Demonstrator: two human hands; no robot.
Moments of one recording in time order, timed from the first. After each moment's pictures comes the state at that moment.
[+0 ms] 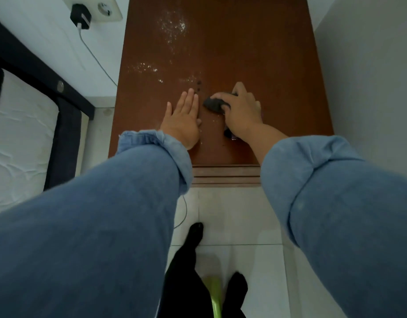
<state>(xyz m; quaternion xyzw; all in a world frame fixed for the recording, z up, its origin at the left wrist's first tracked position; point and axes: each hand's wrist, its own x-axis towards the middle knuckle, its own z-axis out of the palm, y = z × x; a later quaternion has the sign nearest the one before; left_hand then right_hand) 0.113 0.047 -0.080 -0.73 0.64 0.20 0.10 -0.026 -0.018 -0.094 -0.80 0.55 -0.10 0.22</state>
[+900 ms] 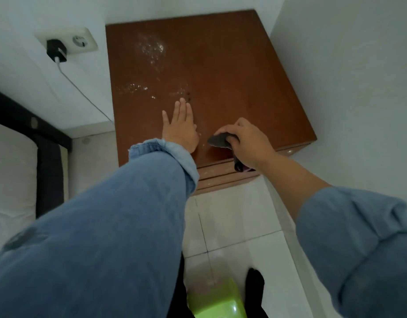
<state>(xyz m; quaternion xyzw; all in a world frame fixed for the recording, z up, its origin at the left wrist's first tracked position) 0.121 0.060 -0.077 -0.70 0.69 0.18 0.08 -0.053 0.089 -0.045 -0.77 0.57 -0.08 0.26</state>
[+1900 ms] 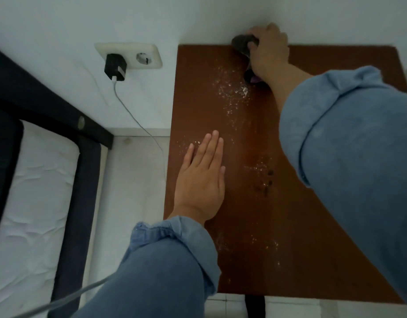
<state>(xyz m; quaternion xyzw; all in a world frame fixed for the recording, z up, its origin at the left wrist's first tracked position) 0.235 -0.008 -0.117 -0.73 0.68 0.10 -0.07 0.167 -0.291 -0.078 -0.77 0.61 -0.15 0.16</state>
